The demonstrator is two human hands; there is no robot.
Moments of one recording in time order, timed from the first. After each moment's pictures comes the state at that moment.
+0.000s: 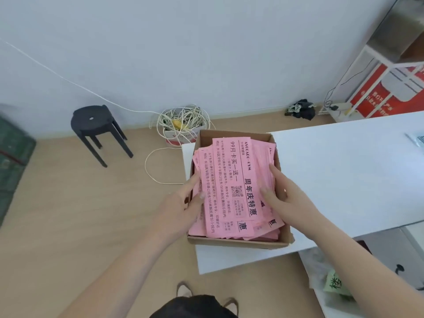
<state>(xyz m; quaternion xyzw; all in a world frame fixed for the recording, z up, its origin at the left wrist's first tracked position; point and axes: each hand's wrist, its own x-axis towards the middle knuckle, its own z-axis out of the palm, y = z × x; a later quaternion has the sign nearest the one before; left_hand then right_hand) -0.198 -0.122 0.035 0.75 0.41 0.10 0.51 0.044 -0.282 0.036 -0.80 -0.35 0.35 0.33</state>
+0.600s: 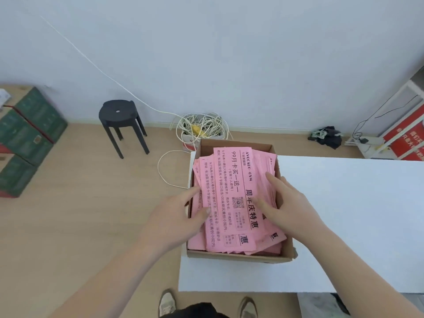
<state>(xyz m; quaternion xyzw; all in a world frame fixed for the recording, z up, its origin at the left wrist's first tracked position) -0.178 -0.134 0.056 0.77 0.48 0.11 0.41 0.080 -0.236 0.049 -0.82 -0.47 0.24 0.20</state>
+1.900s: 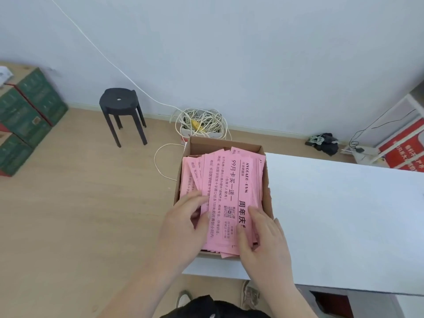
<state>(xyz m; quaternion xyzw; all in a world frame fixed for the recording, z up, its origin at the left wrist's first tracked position) -0.146 -0.214 0.028 0.68 0.51 0.28 0.45 0.021 -0.318 0.006 -0.81 -0.49 0.13 0.30</state>
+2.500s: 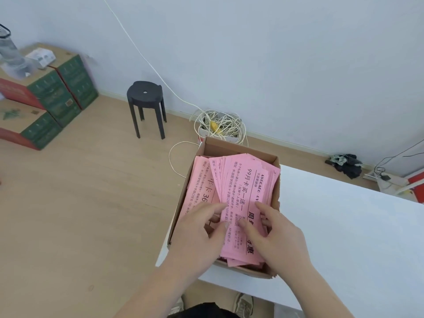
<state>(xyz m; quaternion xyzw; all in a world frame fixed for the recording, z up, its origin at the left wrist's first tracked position) -0.119 -0.237 0.041 0.63 0.54 0.31 0.47 0.071 -0.277 0.041 -0.80 -0.54 0.21 0.17</state>
